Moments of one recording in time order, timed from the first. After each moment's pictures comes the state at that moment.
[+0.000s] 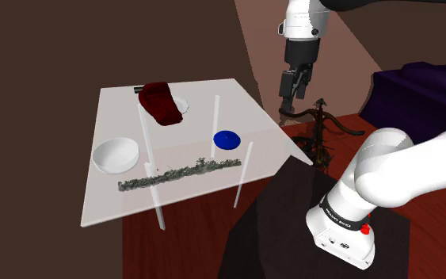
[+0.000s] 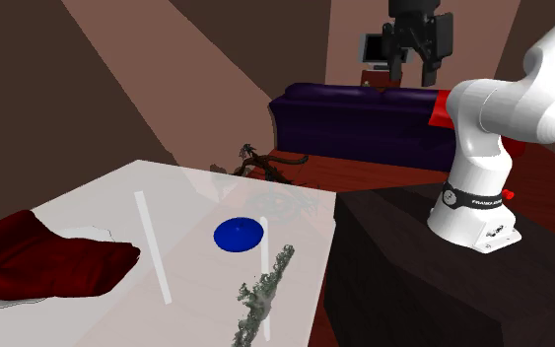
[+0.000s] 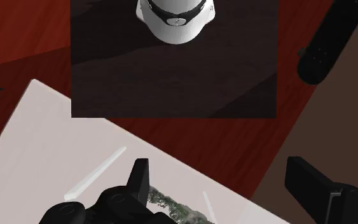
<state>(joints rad) 0.02 -0.78 0.04 -2.41 0.04 1.43 0.03</state>
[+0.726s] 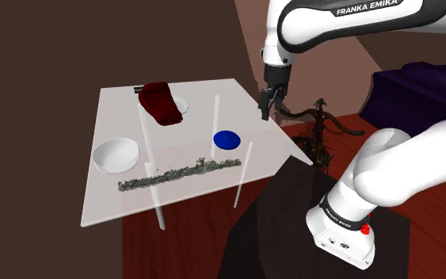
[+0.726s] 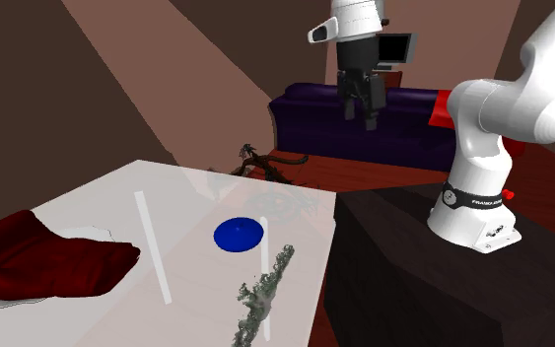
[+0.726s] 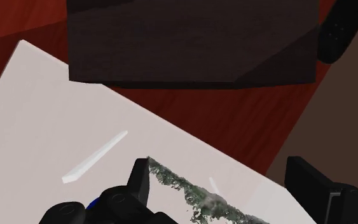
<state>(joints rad) -0.02 -0.59 -0.04 -2.52 -0.02 1.77 -0.06</state>
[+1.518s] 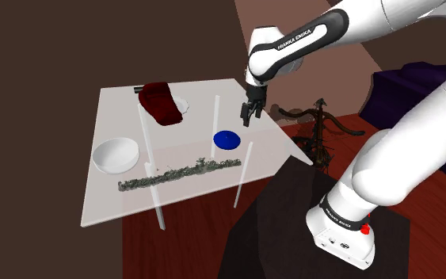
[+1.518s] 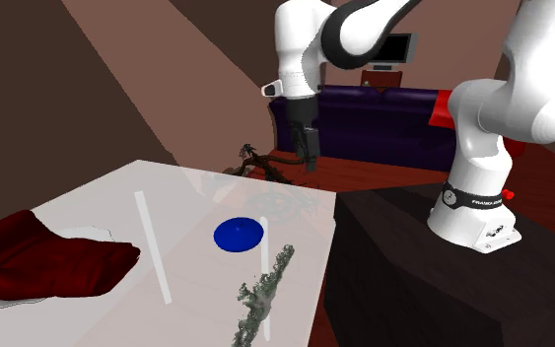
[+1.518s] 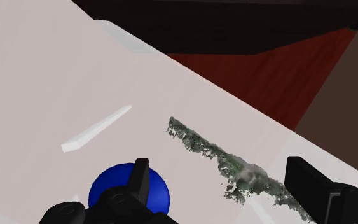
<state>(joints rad) -0.05 -0.18 -0.15 -2.47 -0.01 2.18 -0.21</state>
